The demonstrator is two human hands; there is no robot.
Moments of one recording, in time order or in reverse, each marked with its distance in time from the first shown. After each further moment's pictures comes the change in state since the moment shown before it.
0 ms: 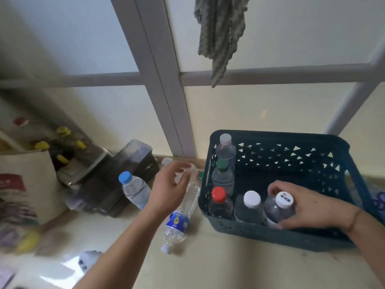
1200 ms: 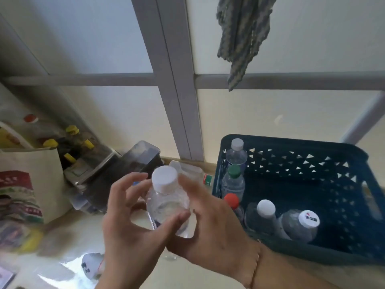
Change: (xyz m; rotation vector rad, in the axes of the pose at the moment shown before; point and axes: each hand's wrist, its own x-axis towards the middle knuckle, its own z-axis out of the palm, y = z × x) left_hand -0.089 0.056 -0.075 -0.206 0.423 0.127; right_hand 0.018 -0.210 0.082 0.198 0.510 -0.630
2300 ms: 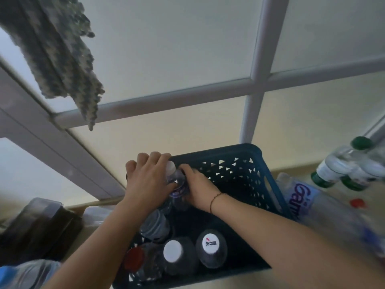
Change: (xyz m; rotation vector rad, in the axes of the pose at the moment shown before) left_hand 0.106 -0.022 0.257 0.893 -0.740 0.377; right_hand 0.002 0.244 -0.110 -0.281 -0.068 0.668
